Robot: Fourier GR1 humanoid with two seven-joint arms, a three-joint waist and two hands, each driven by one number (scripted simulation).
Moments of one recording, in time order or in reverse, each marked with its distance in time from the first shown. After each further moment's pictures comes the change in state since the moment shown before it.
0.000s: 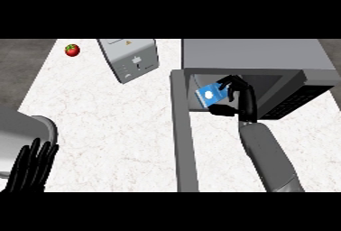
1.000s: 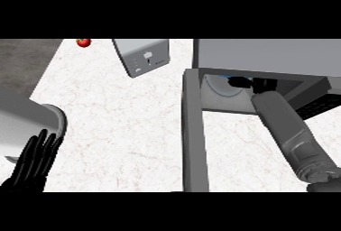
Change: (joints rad) left arm -0.059 0.021 0.002 -0.011 -0.063 0.000 0.059; right arm -0.384 -0.149 -0.086 0.538 0.141 -0.322 0.059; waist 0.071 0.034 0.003
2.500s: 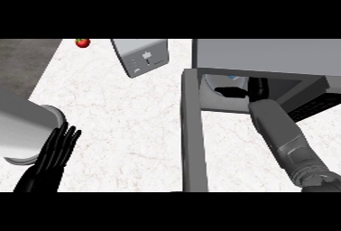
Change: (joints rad) left arm -0.078 -0.029 -0.061 0.042 -0.069 -0.008 -0.004; right arm 0.029 0.034 -0.096 0.046 -0.065 0.213 -0.207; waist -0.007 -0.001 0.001
